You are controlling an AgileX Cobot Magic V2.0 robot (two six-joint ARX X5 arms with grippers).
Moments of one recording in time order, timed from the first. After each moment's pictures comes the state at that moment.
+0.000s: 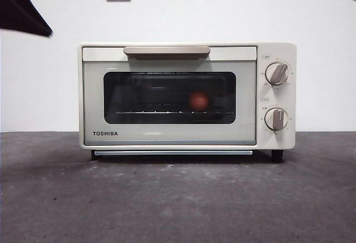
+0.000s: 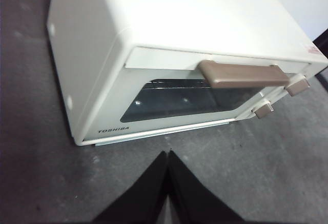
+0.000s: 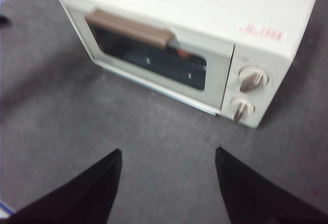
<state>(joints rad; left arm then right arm) -0.16 0.88 0.72 -0.27 0.46 -0.28 0.80 0.79 1.11 -0.90 0.18 0.27</state>
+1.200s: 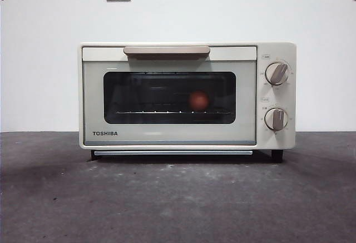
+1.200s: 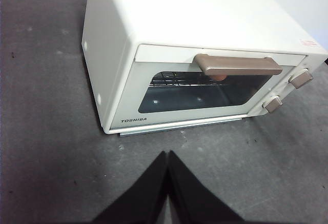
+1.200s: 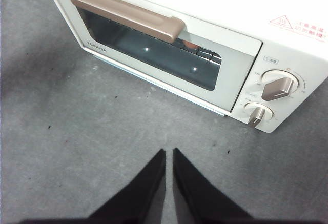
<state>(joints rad) -0.18 0.62 0.72 -0.49 0.33 -0.23 0.80 0.98 1.11 -0.80 0.19 0.27</state>
